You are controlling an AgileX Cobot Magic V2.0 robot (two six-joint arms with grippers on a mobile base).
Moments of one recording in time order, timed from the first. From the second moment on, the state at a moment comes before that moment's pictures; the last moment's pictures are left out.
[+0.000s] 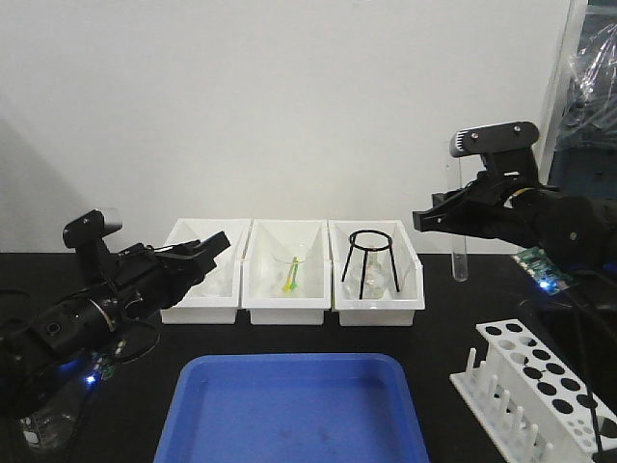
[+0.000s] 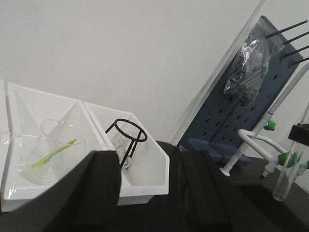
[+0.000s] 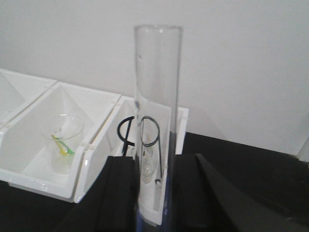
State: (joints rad) left arm -0.26 1.79 -1.14 0.55 -0.67 -1.00; right arm 0.13 1.79 -1.56 0.14 0.12 -0.28
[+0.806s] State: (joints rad) left arm -0.26 1.79 -1.14 0.55 -0.67 -1.00; right arm 0.00 1.61 -0.90 0.22 -0.54 -0.30
